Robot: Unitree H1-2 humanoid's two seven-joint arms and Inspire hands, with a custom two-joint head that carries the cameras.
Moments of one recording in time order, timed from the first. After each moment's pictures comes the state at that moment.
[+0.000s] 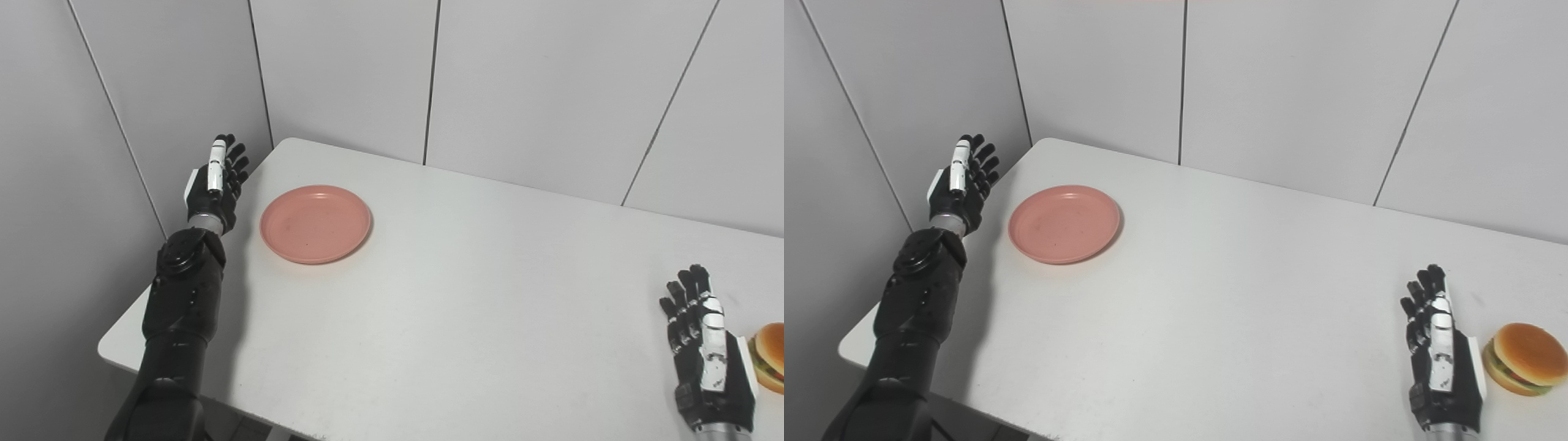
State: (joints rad) left arm -0.47 0.40 0.46 0.49 -0.37 0.13 -0.01; right arm -0.22 -0.11 -0.07 0.21 0.25 -0.16 0.19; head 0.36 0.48
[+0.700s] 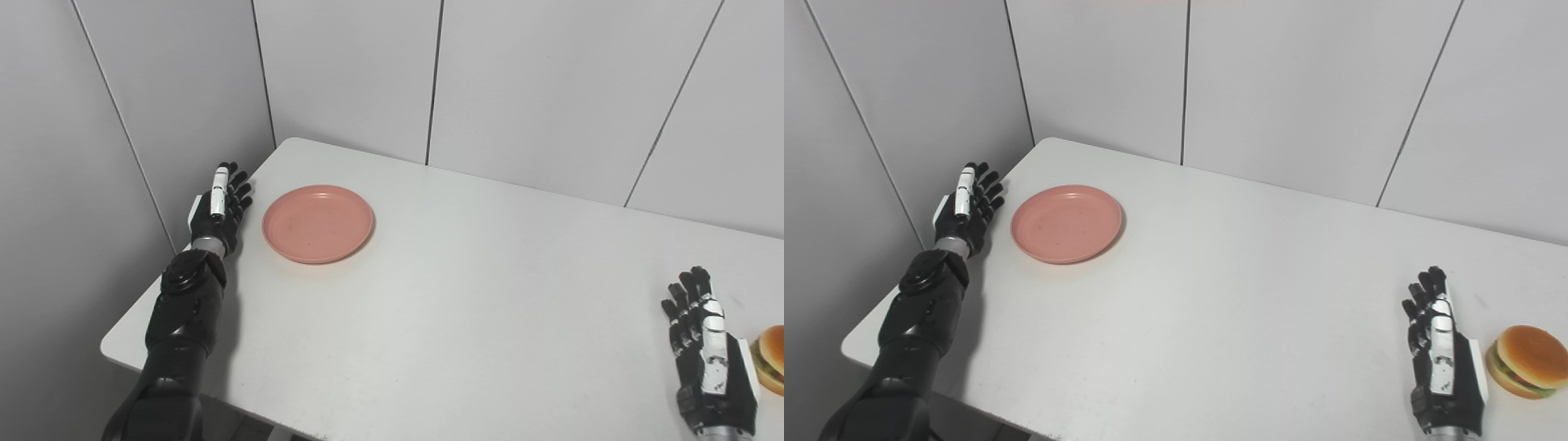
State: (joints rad) left arm -0.47 0.40 0.45 0.68 -0.38 0.03 -0.07; right arm -0.21 -0.10 -0.06 0.20 0.24 -0.16 0.18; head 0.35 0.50
